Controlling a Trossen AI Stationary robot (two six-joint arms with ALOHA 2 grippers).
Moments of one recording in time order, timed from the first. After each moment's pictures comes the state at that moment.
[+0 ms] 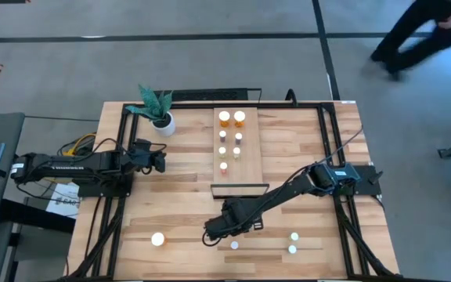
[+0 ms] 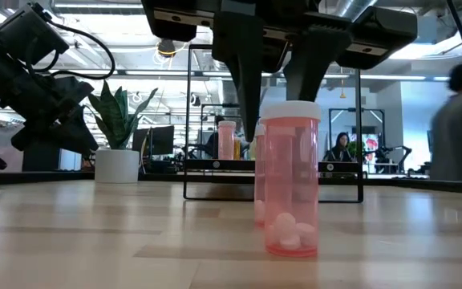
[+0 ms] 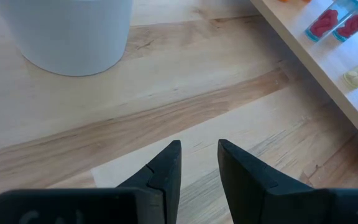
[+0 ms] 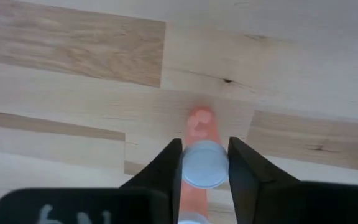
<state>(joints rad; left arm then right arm) 0.12 0.48 0.16 -0.41 -0.47 -0.88 0.40 2.33 2.08 -1.17 -0.03 1.85</state>
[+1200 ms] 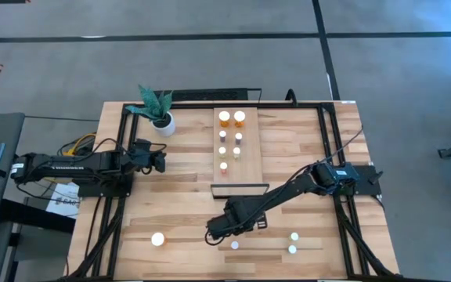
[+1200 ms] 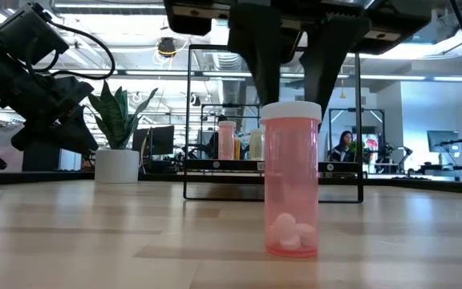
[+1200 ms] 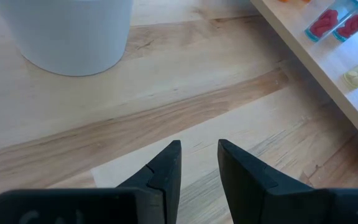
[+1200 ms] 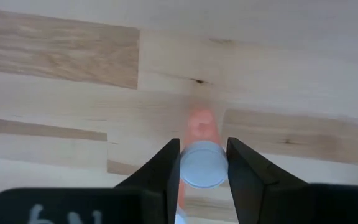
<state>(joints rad) 0.12 0.48 0.16 -0.41 -0.47 -0.88 0.40 2.30 2.08 -1.26 -0.02 1.86</state>
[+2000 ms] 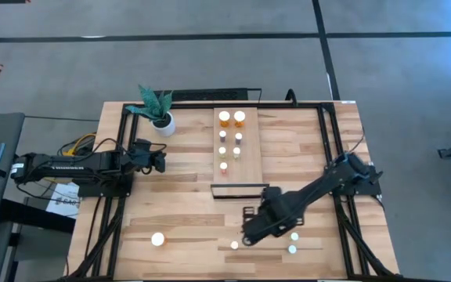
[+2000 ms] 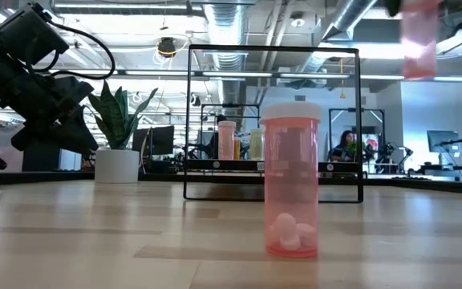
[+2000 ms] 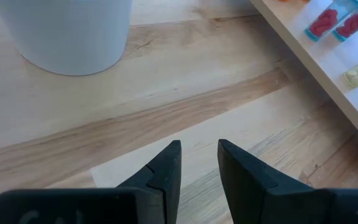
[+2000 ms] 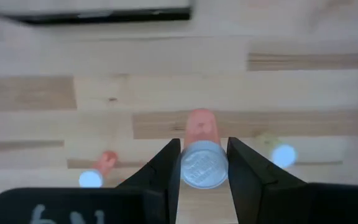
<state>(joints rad) 0.12 0.48 0.16 -0.41 -0.47 -0.88 0.52 1.97 1.94 -1.57 0.11 2.12</state>
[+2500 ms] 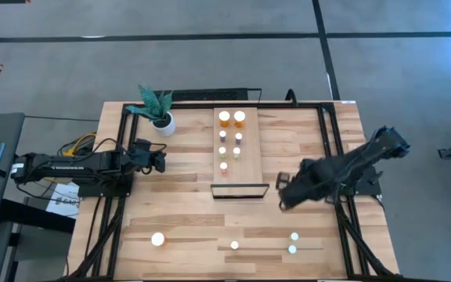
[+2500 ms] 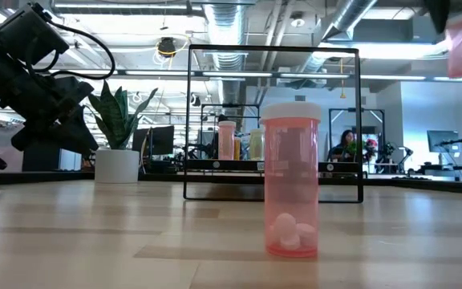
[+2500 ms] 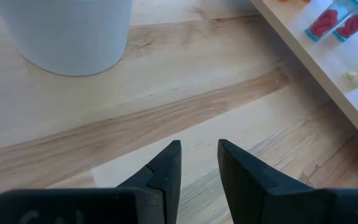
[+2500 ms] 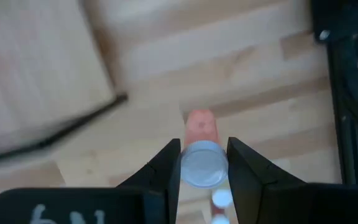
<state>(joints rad) 0.12 0.48 0.16 -0.41 -0.47 -0.88 0.44 1.48 1.48 -1.57 0.11 2.29</state>
